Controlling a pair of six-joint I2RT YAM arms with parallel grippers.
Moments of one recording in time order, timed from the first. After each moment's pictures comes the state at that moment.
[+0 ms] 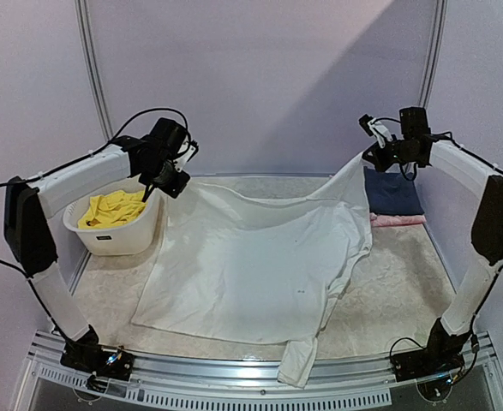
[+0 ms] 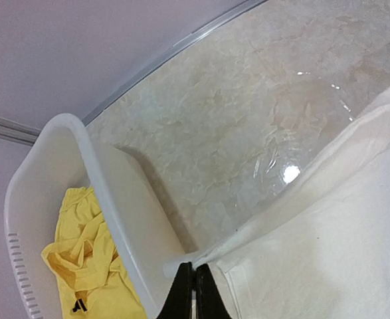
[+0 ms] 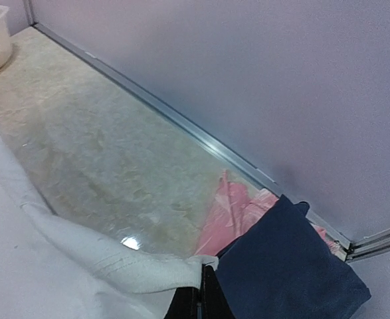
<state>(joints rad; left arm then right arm) -0.52 1.74 1.57 -0.74 -0.42 0.17 0.11 1.78 1.59 -0.43 -0.36 -0.45</state>
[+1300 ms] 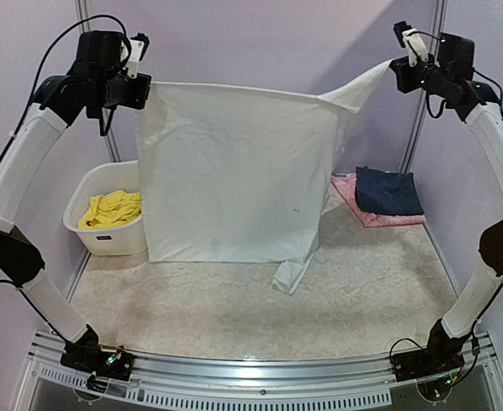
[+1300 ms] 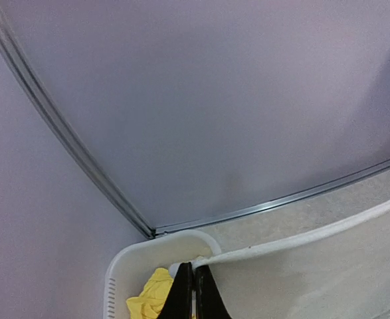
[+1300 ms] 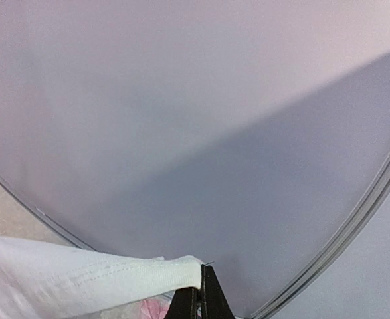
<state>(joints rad) -0.48 1.64 2.14 -0.83 -0.49 0.14 0.15 1.69 2.14 -0.50 -0.11 -0.32</state>
